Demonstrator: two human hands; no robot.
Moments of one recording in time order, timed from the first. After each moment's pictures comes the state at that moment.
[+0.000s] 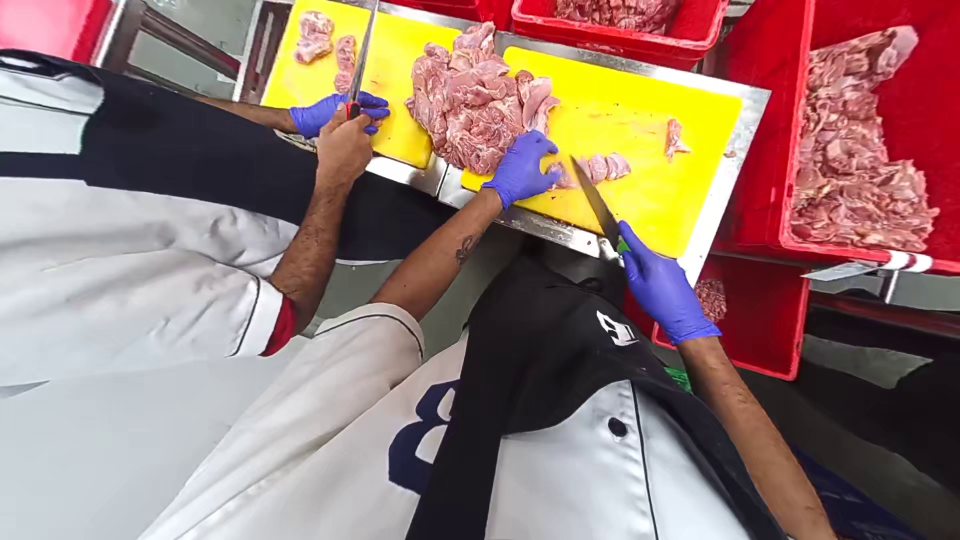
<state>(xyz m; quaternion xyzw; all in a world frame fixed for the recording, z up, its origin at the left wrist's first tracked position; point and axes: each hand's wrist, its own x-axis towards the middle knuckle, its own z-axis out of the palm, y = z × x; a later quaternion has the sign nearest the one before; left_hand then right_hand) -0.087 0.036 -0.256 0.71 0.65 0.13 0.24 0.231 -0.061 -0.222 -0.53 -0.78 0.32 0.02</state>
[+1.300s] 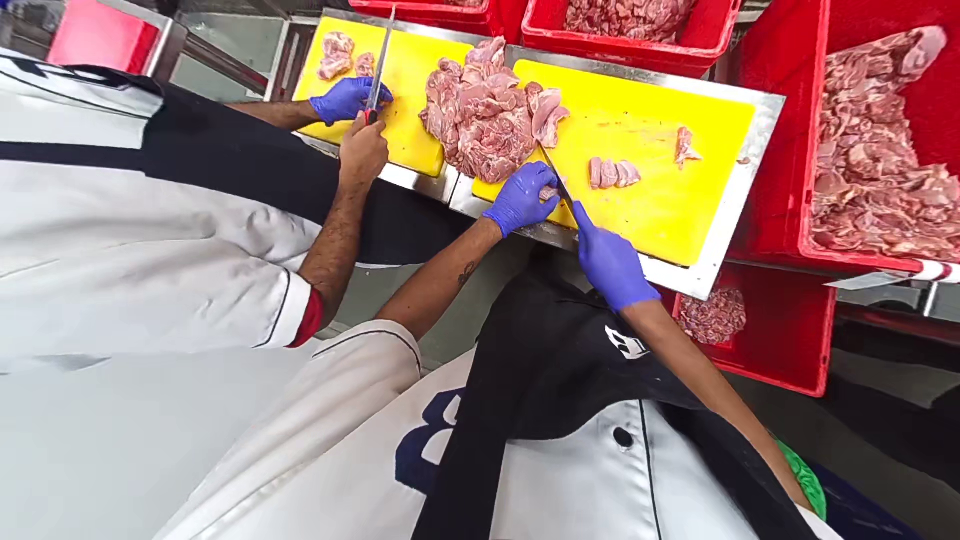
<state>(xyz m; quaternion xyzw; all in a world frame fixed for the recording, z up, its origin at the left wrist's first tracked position) -0.092 -0.007 -0.270 0.76 0.60 0.18 0.16 0.132 -0.047 -0.213 -0.51 -0.81 0.29 -0.04</state>
